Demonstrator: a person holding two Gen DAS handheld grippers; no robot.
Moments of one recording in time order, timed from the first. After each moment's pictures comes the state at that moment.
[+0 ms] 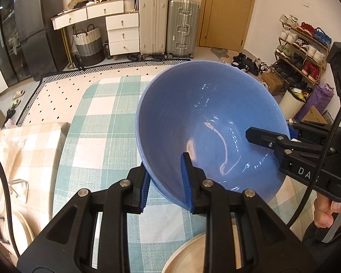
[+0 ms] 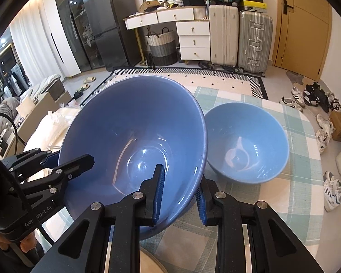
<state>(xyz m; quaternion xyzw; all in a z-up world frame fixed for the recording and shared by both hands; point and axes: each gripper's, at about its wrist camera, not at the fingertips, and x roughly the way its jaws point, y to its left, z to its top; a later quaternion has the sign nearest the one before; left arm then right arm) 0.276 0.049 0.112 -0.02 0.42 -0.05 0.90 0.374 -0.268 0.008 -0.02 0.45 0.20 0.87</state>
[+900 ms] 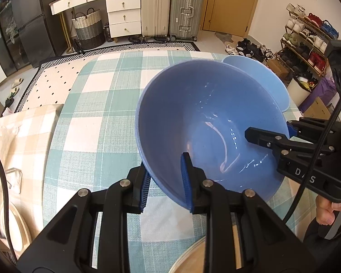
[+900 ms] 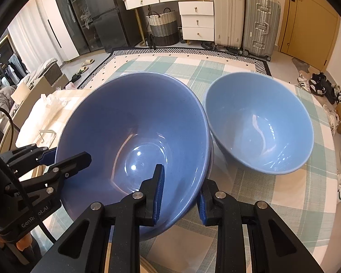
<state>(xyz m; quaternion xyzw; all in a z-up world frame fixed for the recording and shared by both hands) 0.322 0.016 0.023 -0.01 0.47 -0.04 0.88 0.399 -0.248 -0.042 -0.04 0.50 0.20 0.84</state>
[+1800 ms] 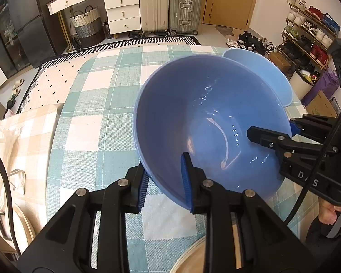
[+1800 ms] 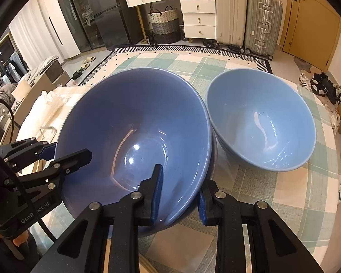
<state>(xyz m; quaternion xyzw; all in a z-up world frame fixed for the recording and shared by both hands) 0.332 0.002 0.014 0.00 0.49 -0.04 0.87 0.396 -0.246 -0.051 -0.04 0.50 0.20 0.84</state>
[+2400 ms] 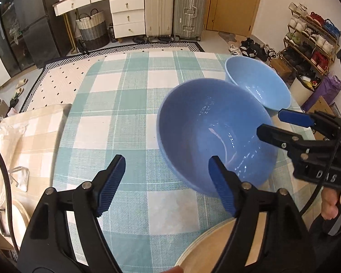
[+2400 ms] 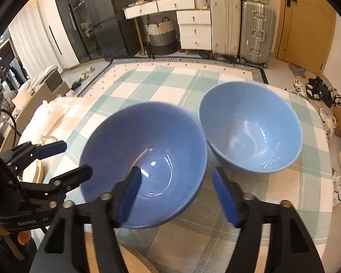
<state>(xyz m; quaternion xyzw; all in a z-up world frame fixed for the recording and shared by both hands) 0.315 0.015 0.028 -0.01 0.47 -0.03 0.88 0.379 -0.262 -0.026 -0.02 0.47 0.20 0.86</state>
